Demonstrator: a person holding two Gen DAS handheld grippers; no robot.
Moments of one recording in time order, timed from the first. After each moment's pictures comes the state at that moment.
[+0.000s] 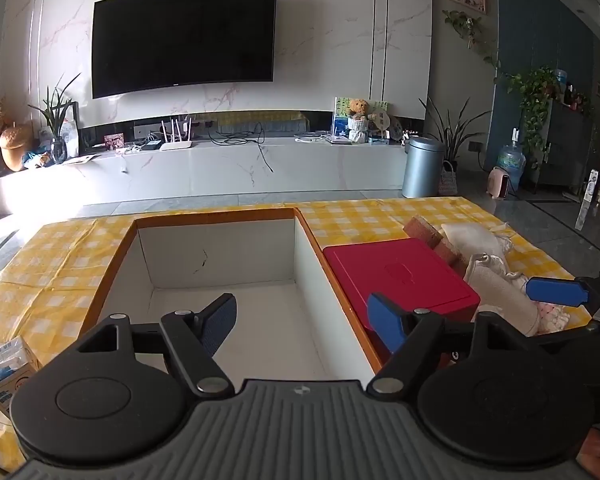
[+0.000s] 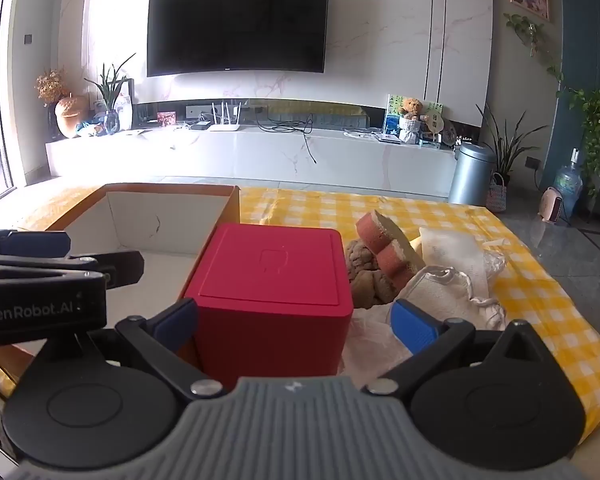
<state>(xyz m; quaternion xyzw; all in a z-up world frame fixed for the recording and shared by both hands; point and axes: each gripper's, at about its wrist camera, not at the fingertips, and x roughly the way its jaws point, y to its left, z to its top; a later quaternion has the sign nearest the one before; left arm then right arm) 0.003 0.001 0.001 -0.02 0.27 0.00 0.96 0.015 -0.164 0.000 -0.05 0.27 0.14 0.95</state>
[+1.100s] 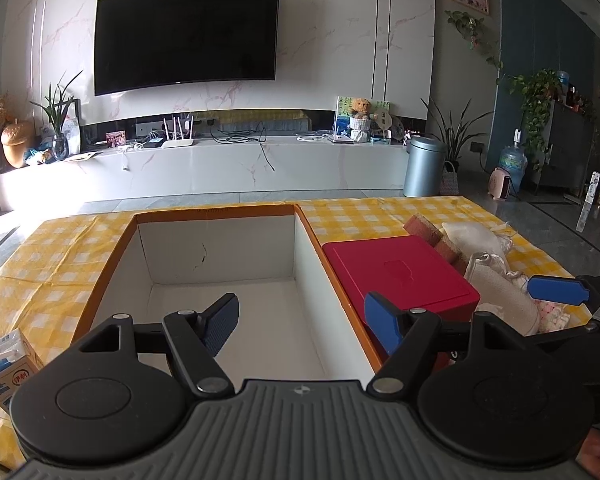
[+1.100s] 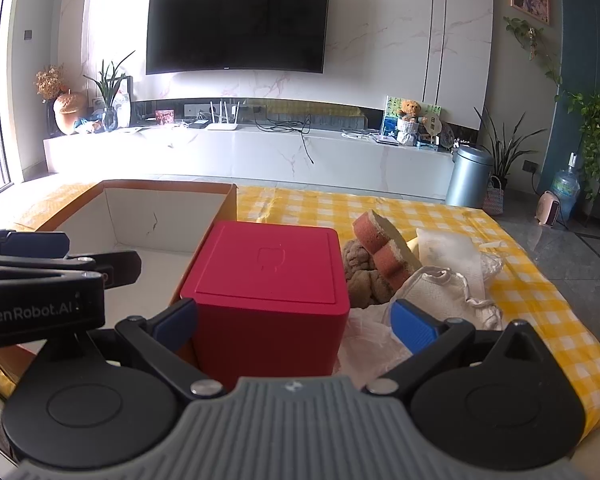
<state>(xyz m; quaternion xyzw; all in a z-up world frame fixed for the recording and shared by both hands) -0.004 -0.001 -0.003 -0.02 0.25 0.01 0.97 0.014 -0.164 0.000 -0.06 0.27 0.14 0.95</state>
